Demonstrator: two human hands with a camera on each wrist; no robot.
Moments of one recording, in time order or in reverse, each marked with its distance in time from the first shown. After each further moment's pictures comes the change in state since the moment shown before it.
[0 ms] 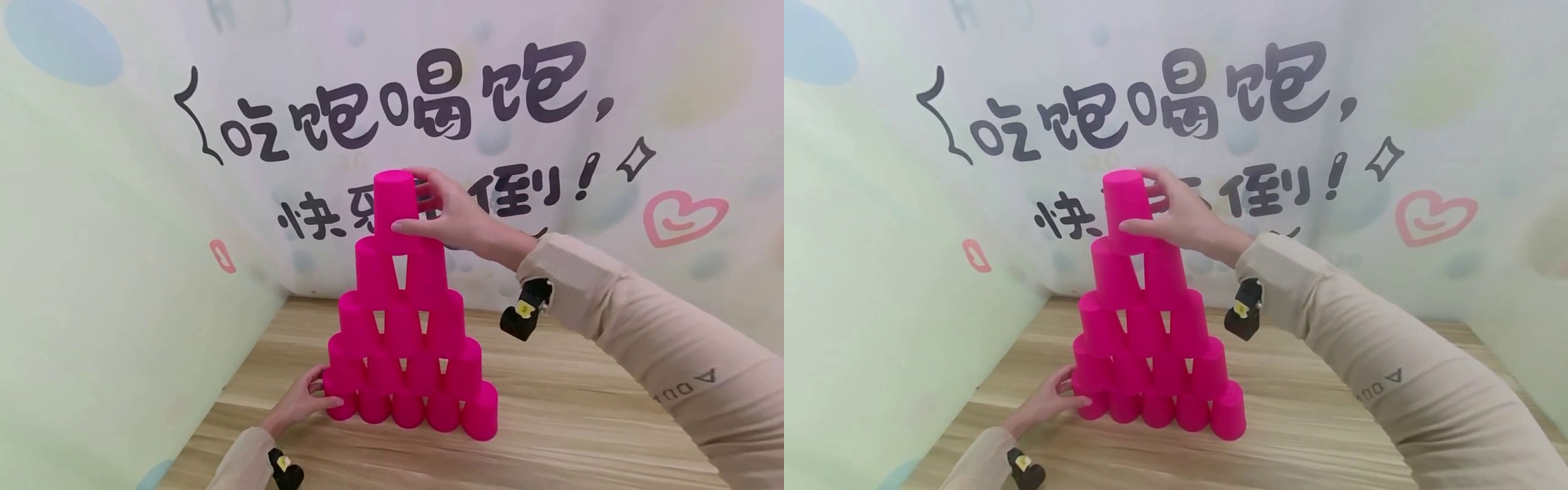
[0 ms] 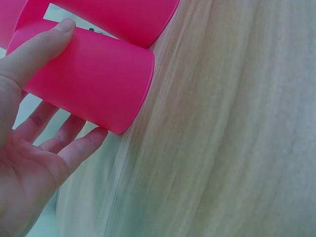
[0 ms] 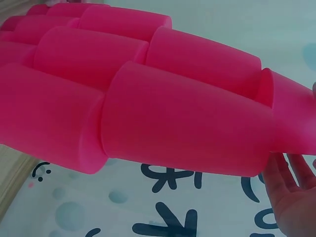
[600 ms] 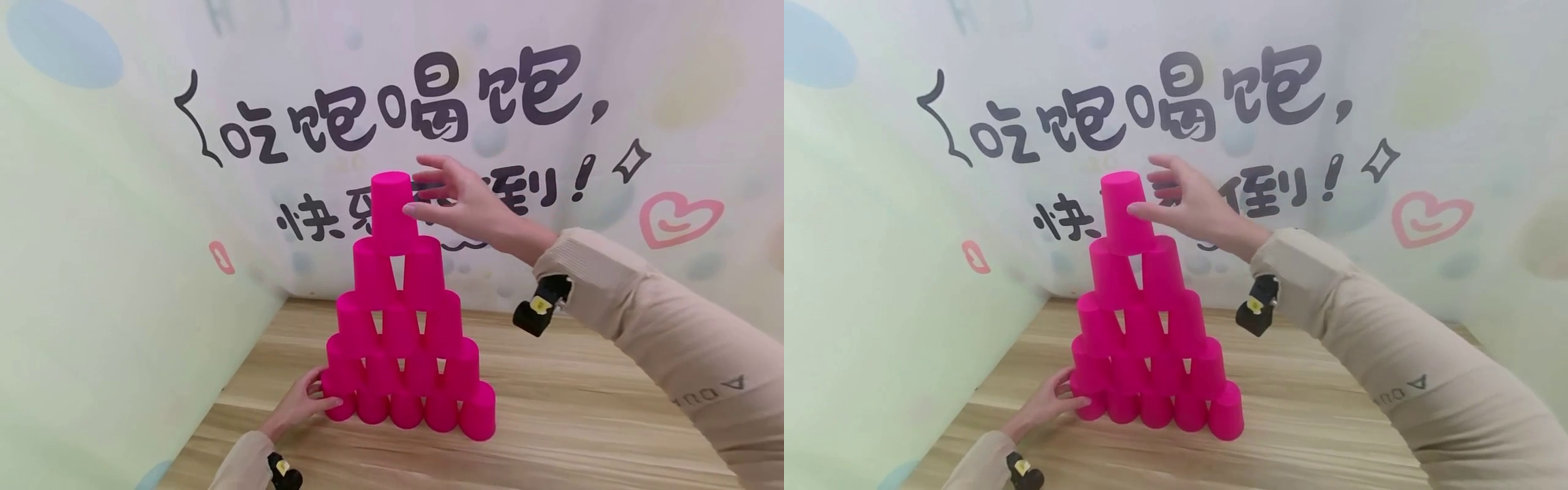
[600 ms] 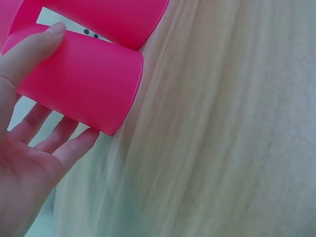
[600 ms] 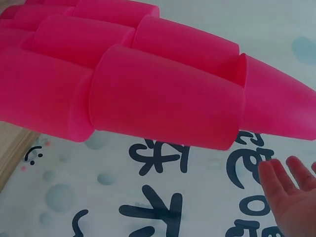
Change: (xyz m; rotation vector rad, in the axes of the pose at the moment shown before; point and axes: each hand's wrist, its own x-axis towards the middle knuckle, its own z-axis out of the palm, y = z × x) left_hand -0.004 0.002 0.007 -0.025 0.048 0.022; right_hand -0.006 -0.006 -0.021 -0.063 0.024 -0.022
